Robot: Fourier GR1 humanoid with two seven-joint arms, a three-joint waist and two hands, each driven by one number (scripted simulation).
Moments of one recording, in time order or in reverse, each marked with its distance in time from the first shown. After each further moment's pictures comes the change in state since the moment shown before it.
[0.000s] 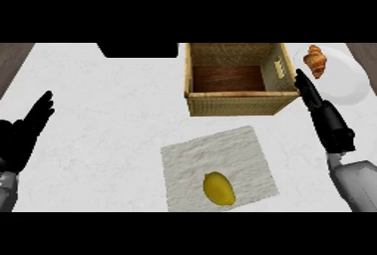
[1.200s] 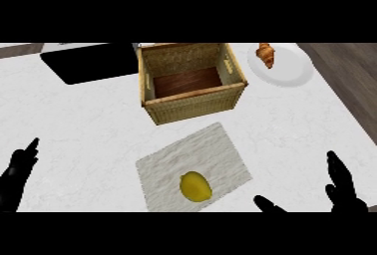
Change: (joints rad) left arm 0.205 -0.021 0.001 0.117 -0.077 0.120 0.053; right arm 0.593 0.237 0.082 -0.586 0.469 -0.490 -0.617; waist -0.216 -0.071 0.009
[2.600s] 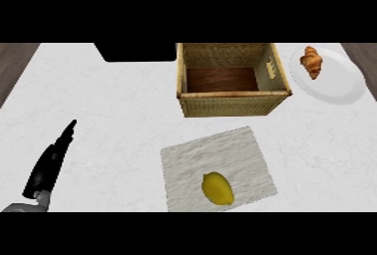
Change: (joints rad) left arm -0.119 -0.098 -0.100 -0.042 -0.119 -0.012 0.028; right arm 0.687 0.004 0.343 0.195 0.286 -0.556 -0.323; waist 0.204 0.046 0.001
